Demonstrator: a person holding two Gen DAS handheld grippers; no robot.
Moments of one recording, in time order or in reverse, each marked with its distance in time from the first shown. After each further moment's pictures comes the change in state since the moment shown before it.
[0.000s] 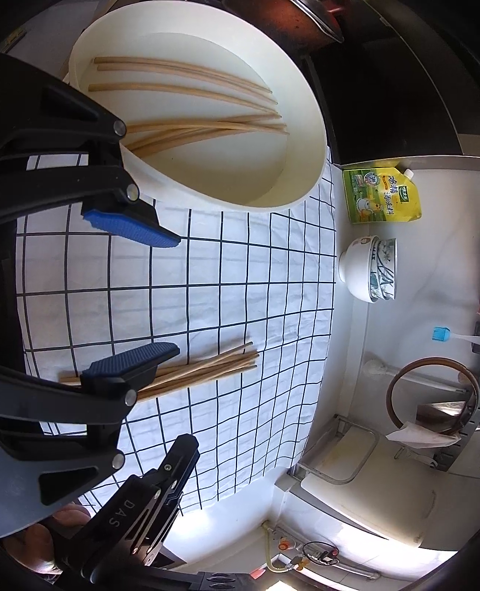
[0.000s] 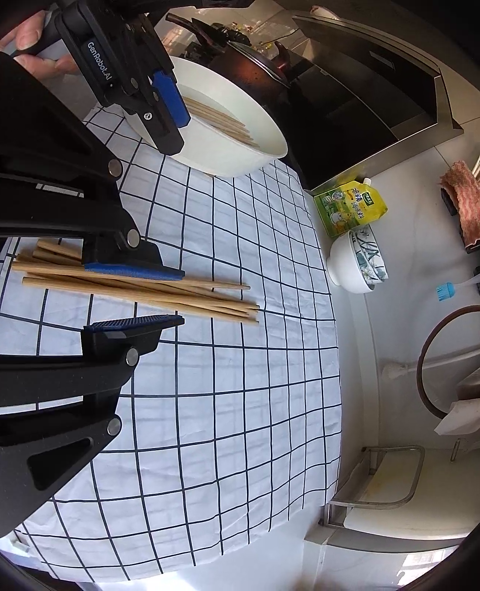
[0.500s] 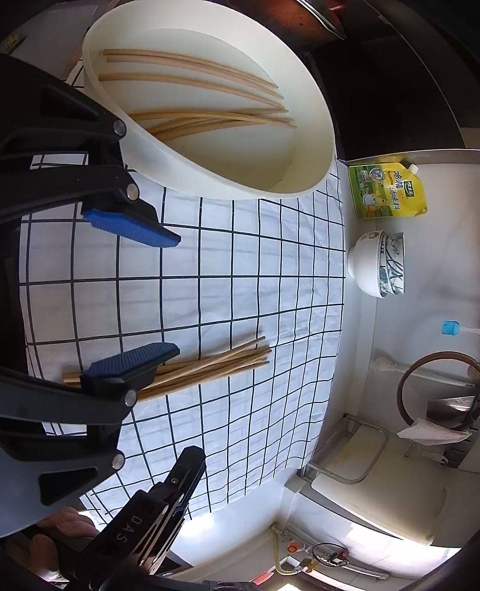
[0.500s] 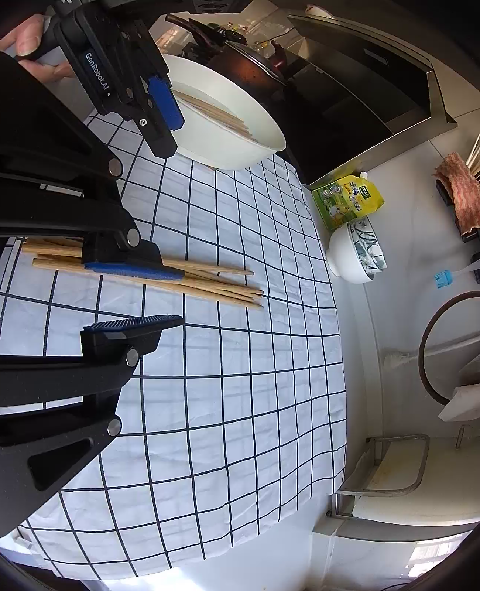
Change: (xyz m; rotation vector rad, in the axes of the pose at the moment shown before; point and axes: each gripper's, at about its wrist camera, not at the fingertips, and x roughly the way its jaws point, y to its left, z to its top) left arm 0.007 -0.011 -0.010 0.012 0.018 0.014; right arm -0.007 -0.018 -0.006 0.020 -0.004 0.002
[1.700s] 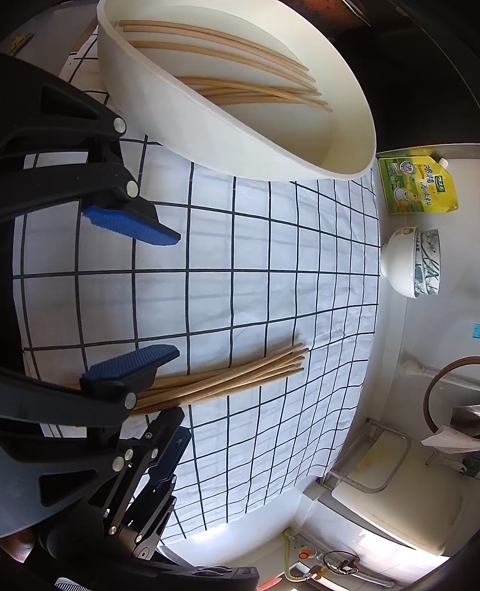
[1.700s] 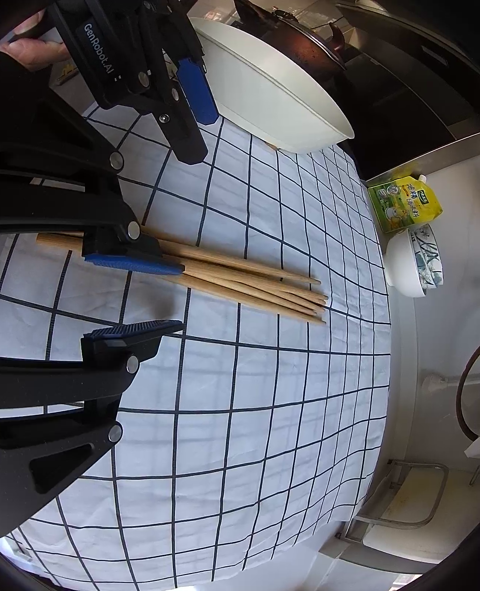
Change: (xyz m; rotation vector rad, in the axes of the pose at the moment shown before) left arm 0.034 0.001 -0.018 -0.018 0.077 -0.016; right arm 0.053 0.023 -0.026 -0.111 0.138 -0.066
